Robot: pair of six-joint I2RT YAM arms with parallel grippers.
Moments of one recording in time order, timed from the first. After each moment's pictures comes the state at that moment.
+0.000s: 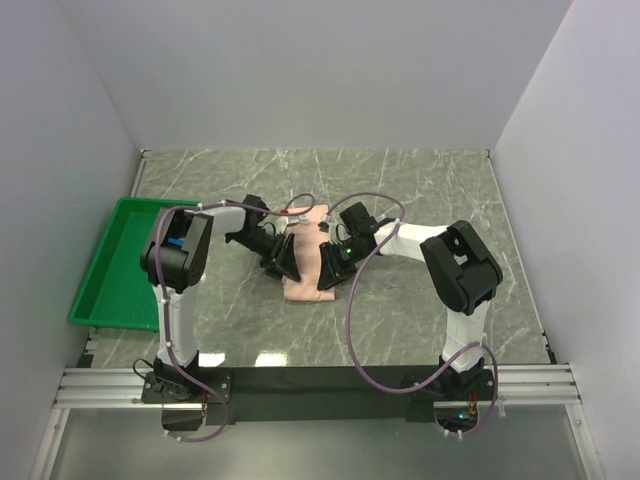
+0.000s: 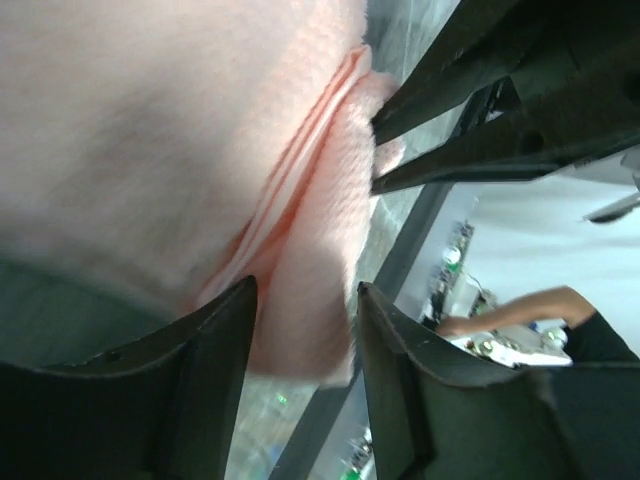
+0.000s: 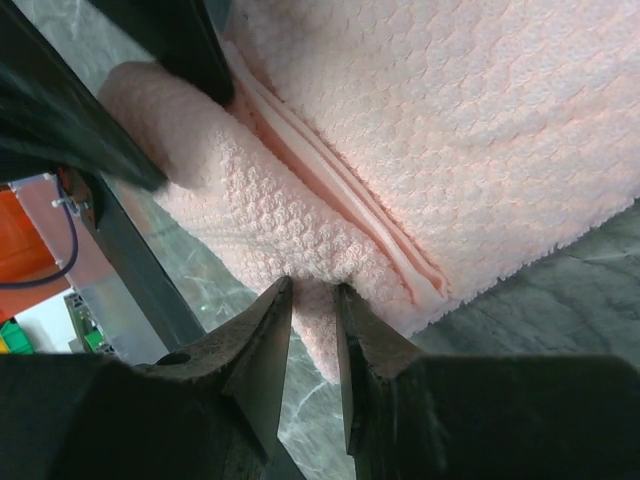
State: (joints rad) left arm -0.32 2.09 1.28 -0.74 1.01 0.06; right arm 0.56 1.92 1.11 -0.34 -0.70 0.25
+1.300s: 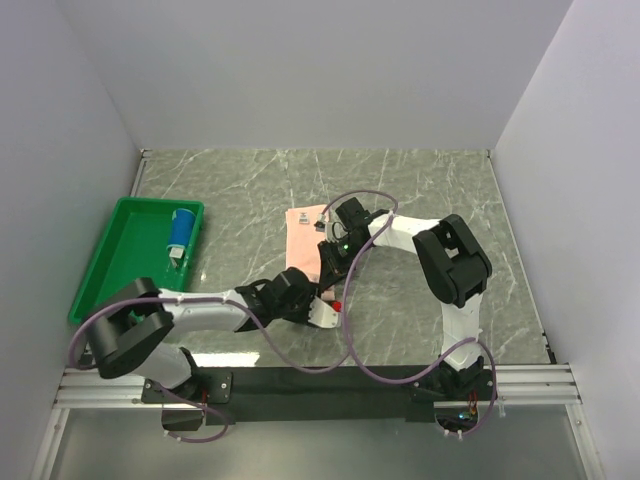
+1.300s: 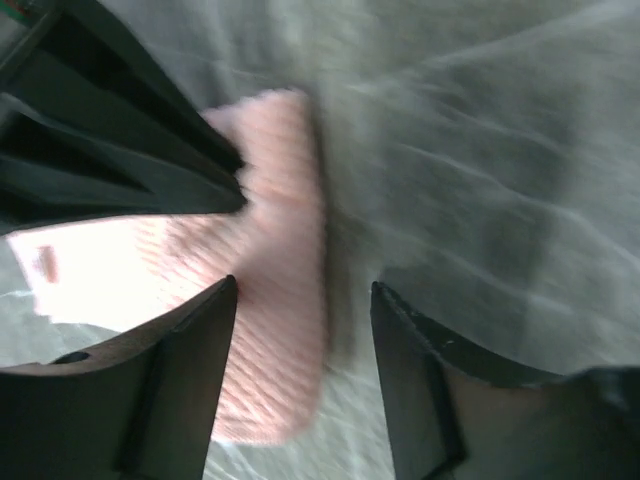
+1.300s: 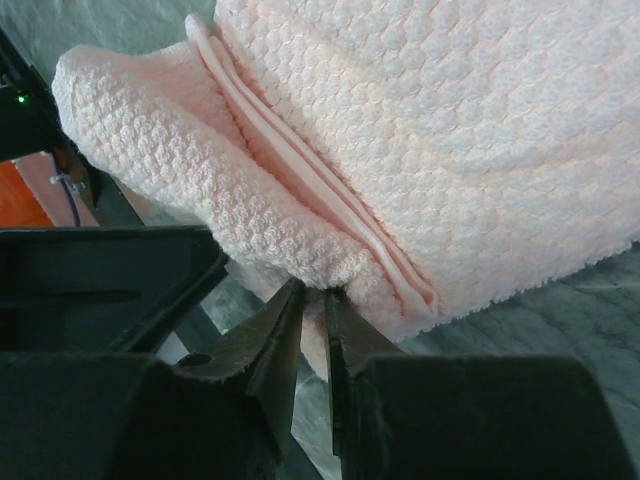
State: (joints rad) left arm -0.98 1.43 0.57 0.07 0.02 0.88; right arm 0.56 2.00 1.24 -0.50 -0.73 0.18
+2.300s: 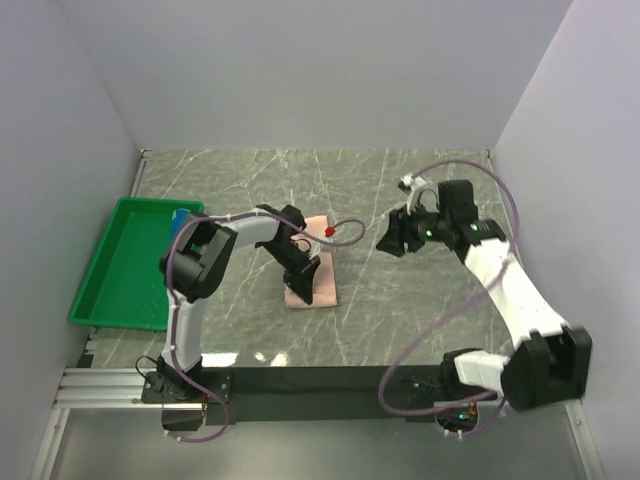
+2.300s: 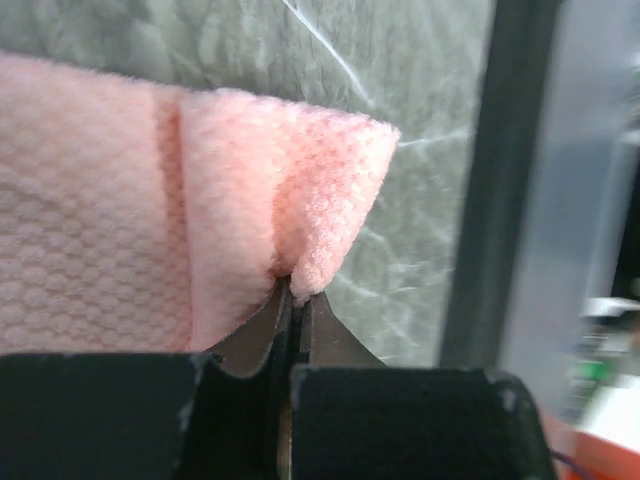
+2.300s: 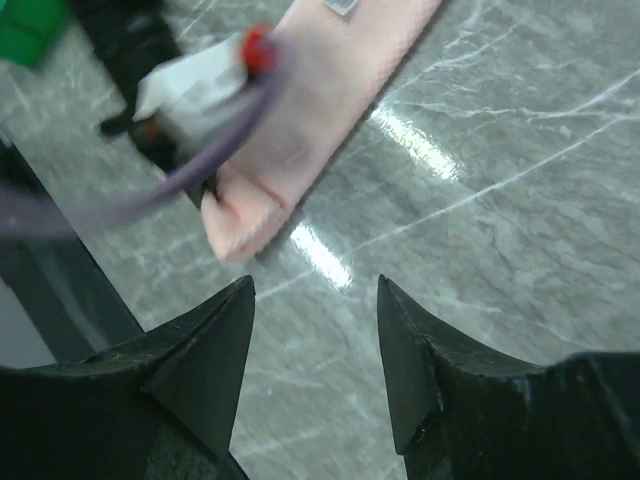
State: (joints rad) left arm -0.58 2.04 1.31 -0.84 0.90 0.64; right arm 0.17 1.28 1.03 -0.56 -0.68 -0.11
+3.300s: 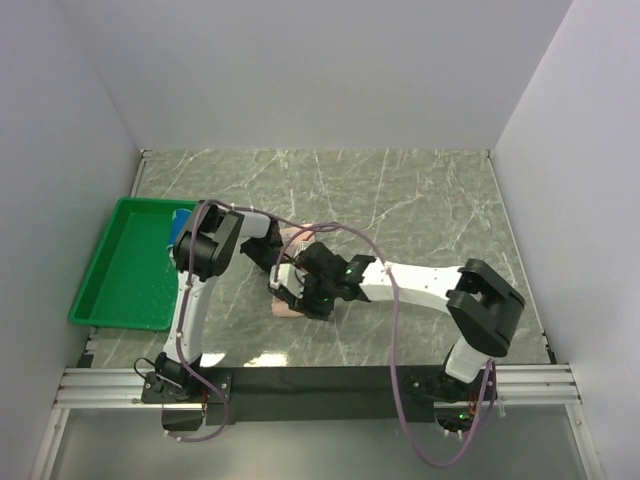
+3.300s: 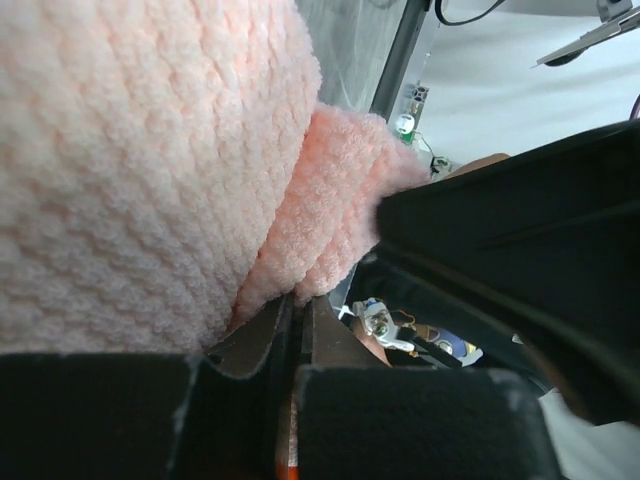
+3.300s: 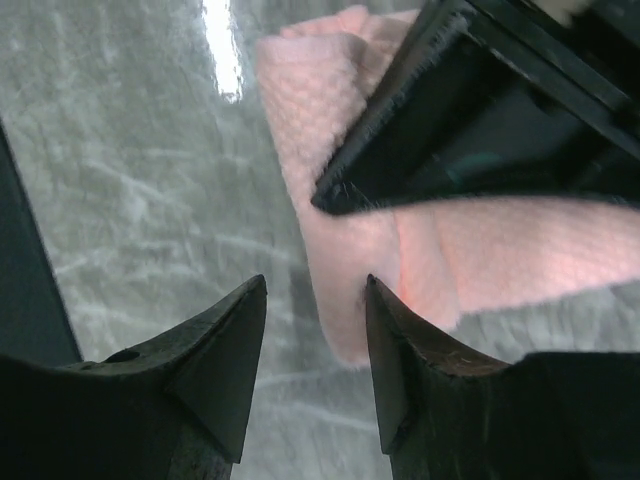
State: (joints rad) left arm -0.42 2.33 1.41 -1.21 1.14 0.54; right arm 0.99 1.63 1.02 -0.39 -0.25 -0.38
